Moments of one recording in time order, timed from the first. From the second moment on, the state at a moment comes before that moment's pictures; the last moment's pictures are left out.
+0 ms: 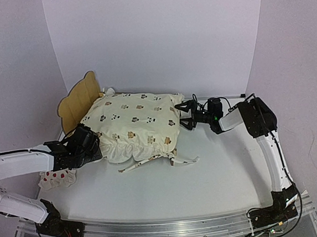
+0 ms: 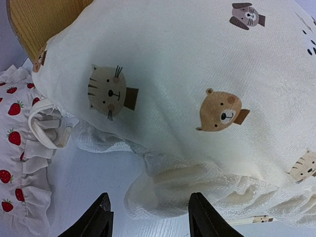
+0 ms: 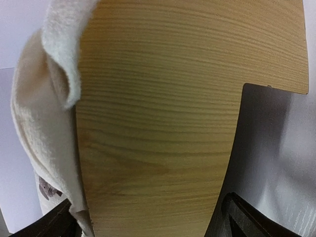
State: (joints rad) left arm -0.73 1.22 0.68 -0.32 -0.55 -0.77; right arm 0.32 2.52 1.57 0.82 -0.83 1.36
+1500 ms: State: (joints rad) left arm -0.67 1.33 0.57 -0.11 -0.47 -0.72; right arm 0.39 1.46 0.35 0.64 -0.58 1.11
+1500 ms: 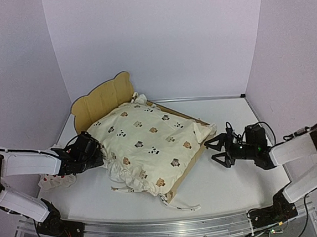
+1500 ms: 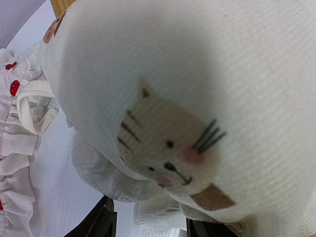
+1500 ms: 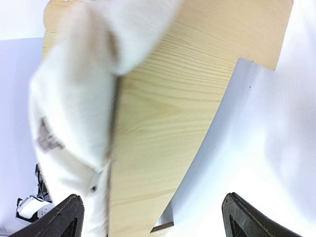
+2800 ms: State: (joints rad) left arm -0.66 1.36 0.60 -0.11 -0.47 -0.70; right arm 0.21 2.02 1.42 -0.37 -0.74 0.48
